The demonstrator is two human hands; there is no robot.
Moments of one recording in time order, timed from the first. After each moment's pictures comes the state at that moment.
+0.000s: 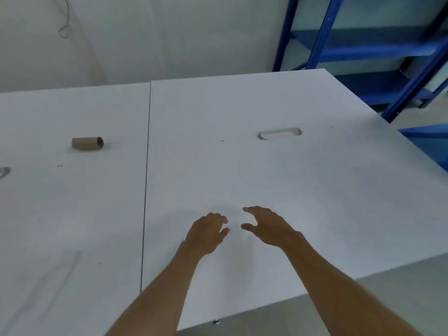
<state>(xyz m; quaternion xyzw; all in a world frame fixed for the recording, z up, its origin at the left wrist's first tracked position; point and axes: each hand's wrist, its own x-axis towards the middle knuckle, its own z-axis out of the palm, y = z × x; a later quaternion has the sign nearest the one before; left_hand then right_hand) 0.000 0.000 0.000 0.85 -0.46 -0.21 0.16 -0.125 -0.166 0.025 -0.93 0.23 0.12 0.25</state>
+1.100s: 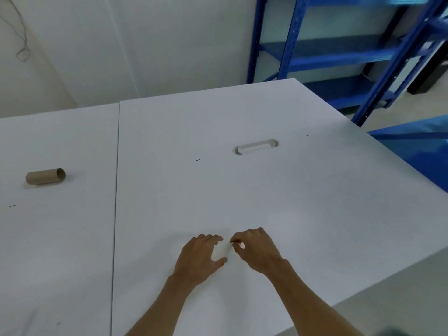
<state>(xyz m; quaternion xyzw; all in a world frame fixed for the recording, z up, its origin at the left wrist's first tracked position) -0.002 -0.042 -0.016 0.82 -0.52 -0.12 0.21 -0.125 -0.193 -0.015 -0.96 0.21 -0.04 0.19</state>
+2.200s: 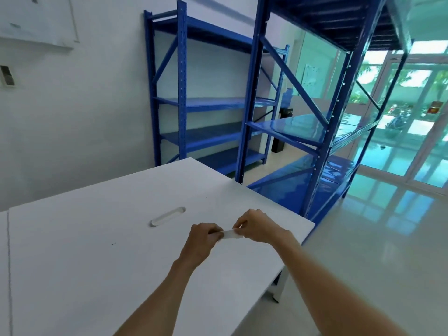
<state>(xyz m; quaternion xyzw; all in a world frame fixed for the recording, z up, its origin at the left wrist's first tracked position) -0.144 -0.161 0.213 0.63 -0.59 -0.27 0.44 -0.319 -0.247 0.266 -0.87 0.45 -0.07 0.18</state>
